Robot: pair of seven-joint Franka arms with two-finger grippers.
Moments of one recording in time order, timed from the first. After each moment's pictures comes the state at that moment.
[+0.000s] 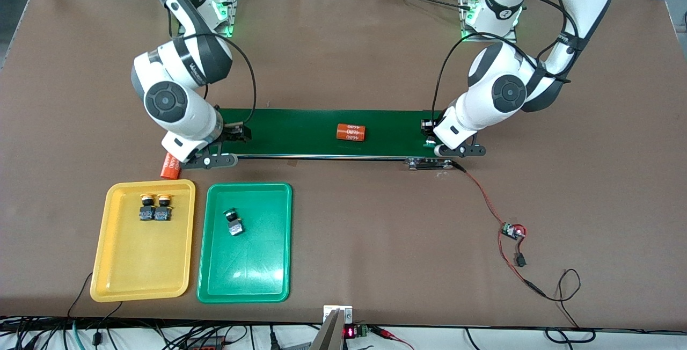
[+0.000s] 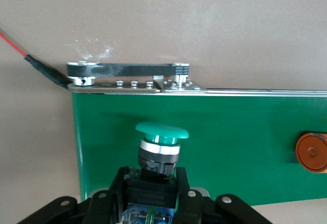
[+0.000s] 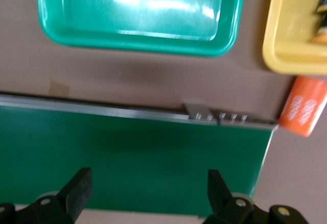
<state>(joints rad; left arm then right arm) 0.29 0.36 -0.74 -2.09 -0.02 2.29 -0.47 -0.08 0.34 0.50 -1.87 -0.15 1.99 0.40</state>
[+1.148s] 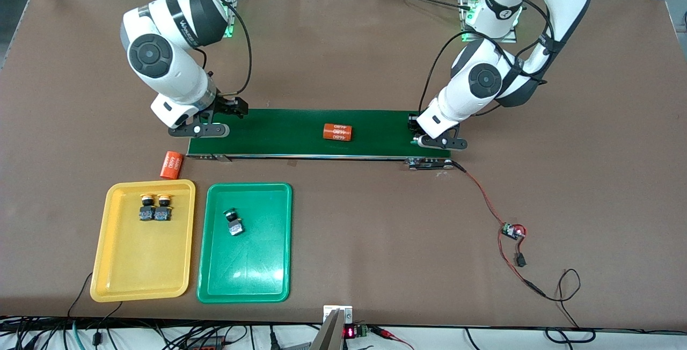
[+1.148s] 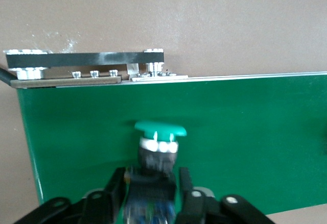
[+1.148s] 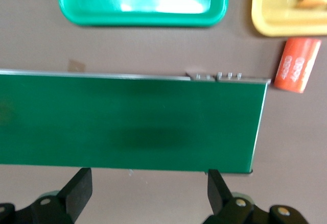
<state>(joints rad) 0.23 0.37 -0.73 -2.19 0.04 2.46 -0.47 -0.08 0.15 0.49 -1.97 -0.04 1.99 0.40</state>
